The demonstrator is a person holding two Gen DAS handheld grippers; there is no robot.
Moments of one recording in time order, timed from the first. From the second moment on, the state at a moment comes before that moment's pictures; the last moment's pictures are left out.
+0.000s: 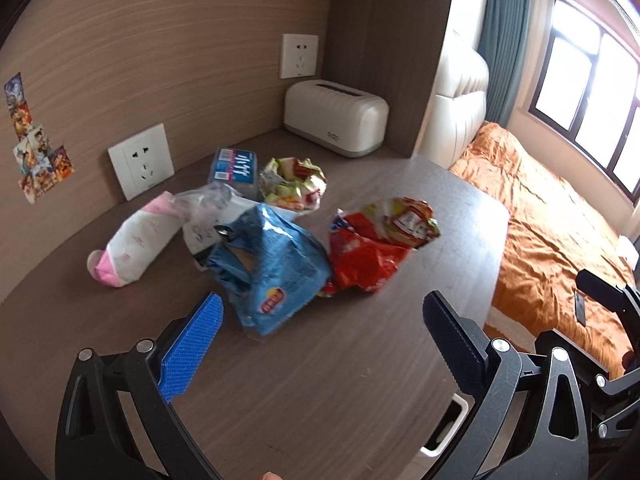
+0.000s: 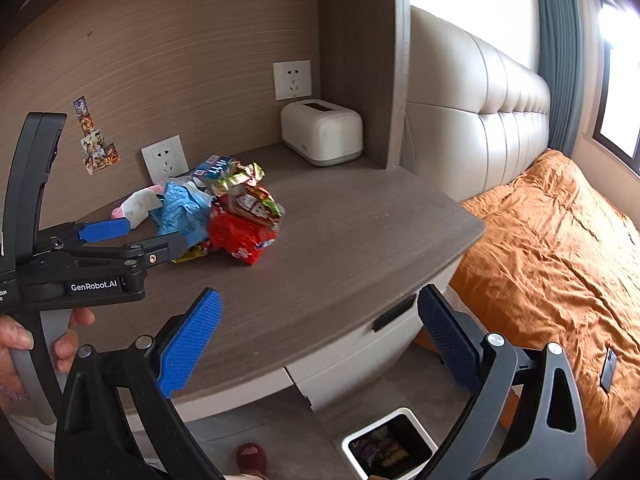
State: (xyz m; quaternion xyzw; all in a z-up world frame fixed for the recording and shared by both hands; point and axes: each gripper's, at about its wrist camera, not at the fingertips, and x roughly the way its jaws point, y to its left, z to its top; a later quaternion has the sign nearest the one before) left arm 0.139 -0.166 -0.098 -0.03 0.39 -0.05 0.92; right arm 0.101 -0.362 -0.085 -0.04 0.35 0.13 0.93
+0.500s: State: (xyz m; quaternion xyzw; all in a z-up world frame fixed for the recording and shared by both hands) left arm 0.206 -0.116 -0.127 -0.05 0.41 -0.02 0.91; right arm 0.181 -0.295 -0.120 -0.02 0.37 0.10 0.92
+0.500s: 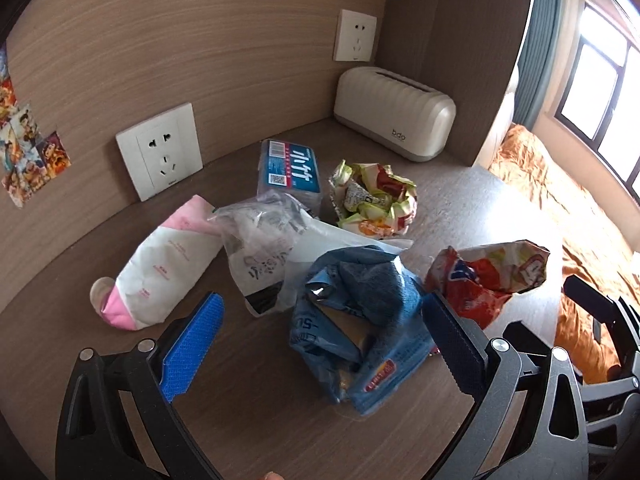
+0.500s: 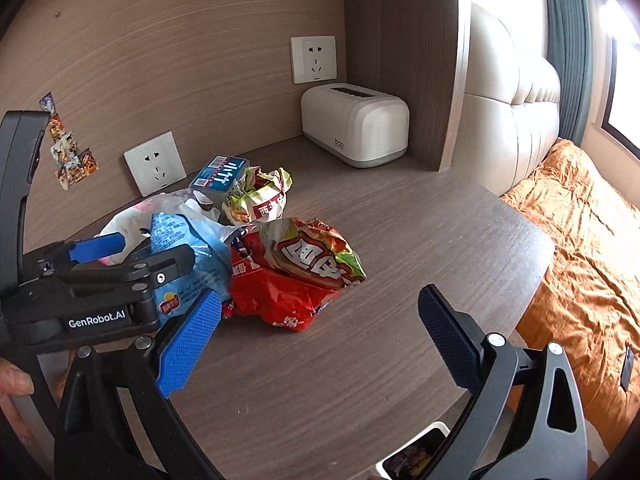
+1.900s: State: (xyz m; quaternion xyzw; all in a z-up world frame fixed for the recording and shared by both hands) left arm 0.146 -0.232 -0.105 0.03 0.41 -0.17 0.89; right arm 0.121 -0.410 -0.092 0.04 0.40 0.07 0.91
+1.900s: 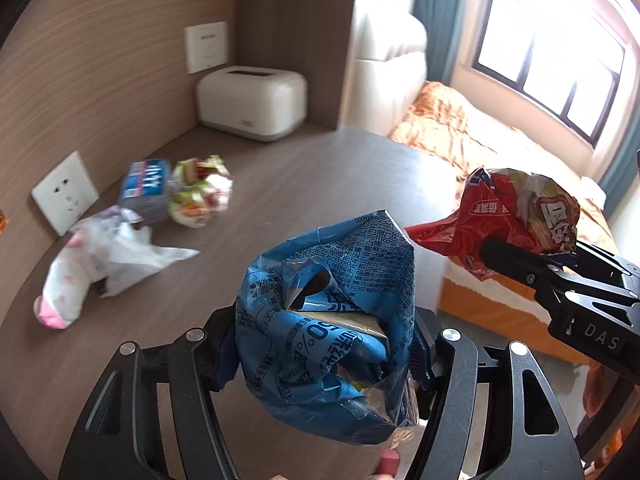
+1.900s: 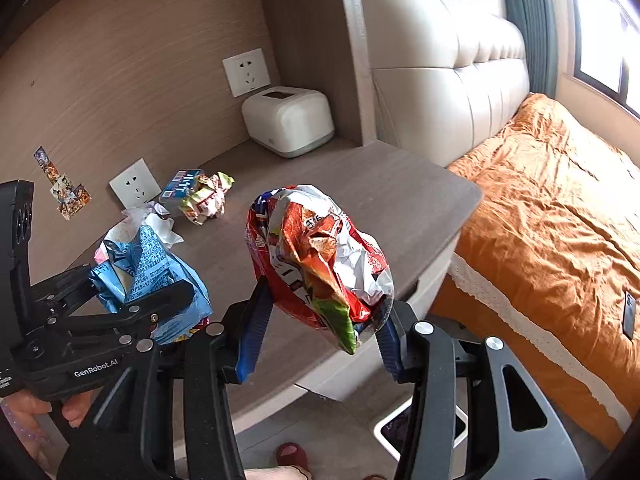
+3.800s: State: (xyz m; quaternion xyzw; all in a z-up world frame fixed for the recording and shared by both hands) left arm 0.099 -0.485 -0.473 0.15 0.57 -0.38 0.72; right arm 0.045 -0.594 -0.416 0.09 0.60 -0.06 0.79
